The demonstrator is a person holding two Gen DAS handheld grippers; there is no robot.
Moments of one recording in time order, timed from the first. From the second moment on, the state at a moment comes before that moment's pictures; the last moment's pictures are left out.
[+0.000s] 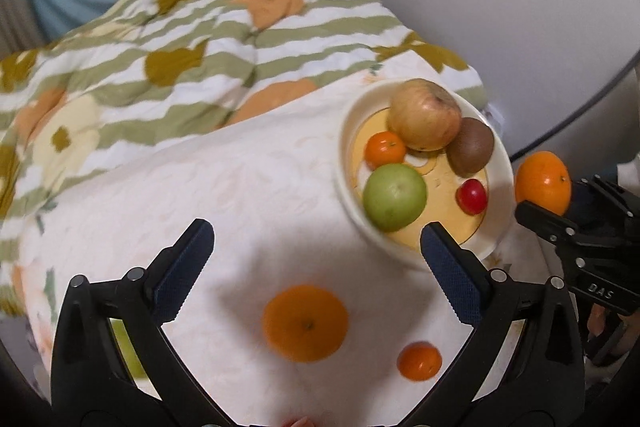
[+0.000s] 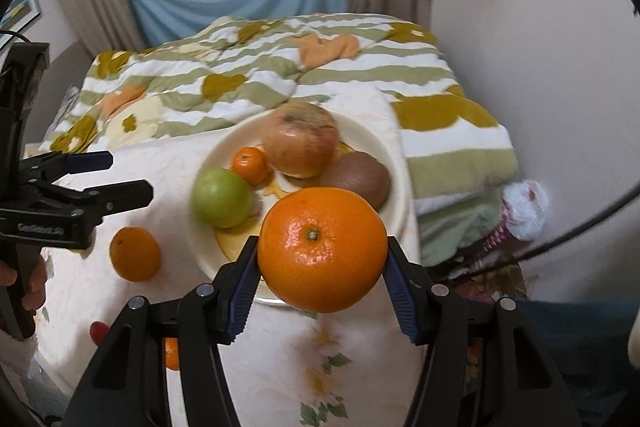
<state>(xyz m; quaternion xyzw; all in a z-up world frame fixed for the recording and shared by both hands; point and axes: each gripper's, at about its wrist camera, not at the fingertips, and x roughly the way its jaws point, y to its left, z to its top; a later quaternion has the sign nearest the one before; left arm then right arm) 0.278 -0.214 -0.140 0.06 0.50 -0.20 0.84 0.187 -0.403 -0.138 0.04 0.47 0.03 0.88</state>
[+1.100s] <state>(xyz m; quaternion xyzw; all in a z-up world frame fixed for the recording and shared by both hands) 0.166 -0.139 -0.142 -0.03 0.50 -0.06 0.86 0.200 -0.366 -0.162 -0.05 0.42 0.14 0.90</state>
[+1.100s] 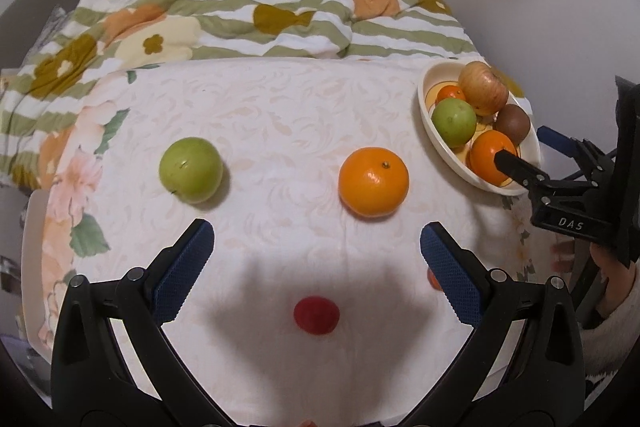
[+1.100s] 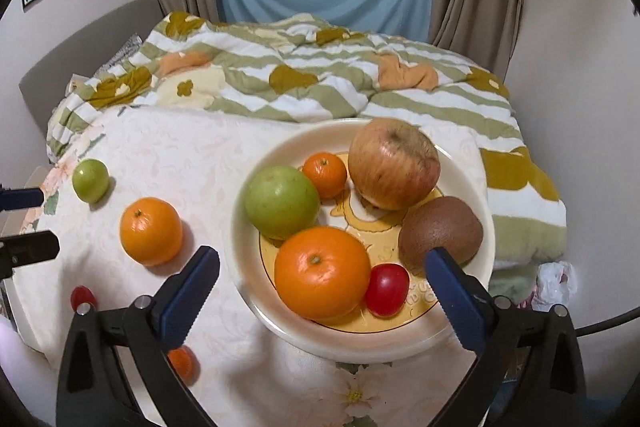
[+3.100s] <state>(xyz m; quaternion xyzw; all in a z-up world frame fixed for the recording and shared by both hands) 0.113 -0.151 -0.223 -0.05 0.51 0.00 0.86 0.124 -0.299 -0.212 -0.13 0.51 0.27 0.81</state>
